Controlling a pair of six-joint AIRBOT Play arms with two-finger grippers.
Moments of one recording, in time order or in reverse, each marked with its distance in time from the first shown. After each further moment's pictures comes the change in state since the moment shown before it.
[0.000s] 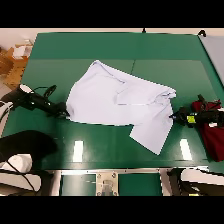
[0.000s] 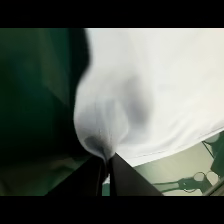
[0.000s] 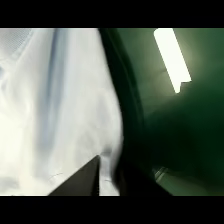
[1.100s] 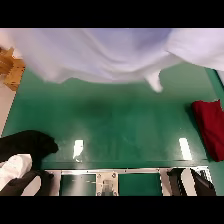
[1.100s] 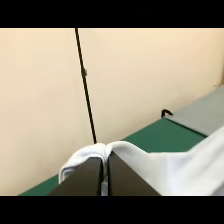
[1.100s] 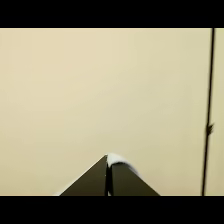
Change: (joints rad) left arm 0.000 0.713 1.016 -0.269 0.057 0.040; right arm -0.081 0.798 0.824 0.560 -0.162 -0.080
